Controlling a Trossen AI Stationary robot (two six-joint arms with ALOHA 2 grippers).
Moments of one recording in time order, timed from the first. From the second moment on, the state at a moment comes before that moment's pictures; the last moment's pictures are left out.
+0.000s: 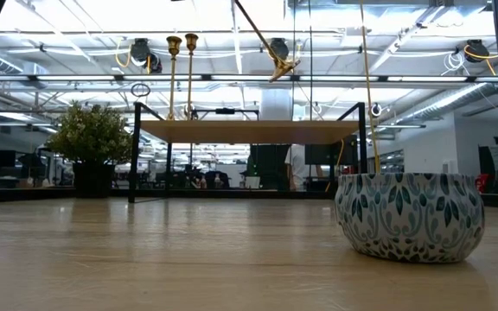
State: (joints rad) left arm 0.23 1.80 2.36 -1.40 0.08 -0.45; right arm -0.14 1.59 1.59 -0.21 0.00 -0.43
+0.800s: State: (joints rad) left arm 0.24 1.80 2.36 -1.39 0.08 -0.42; right arm -0.14 1.60 1.59 -0.21 0.04 -0.40
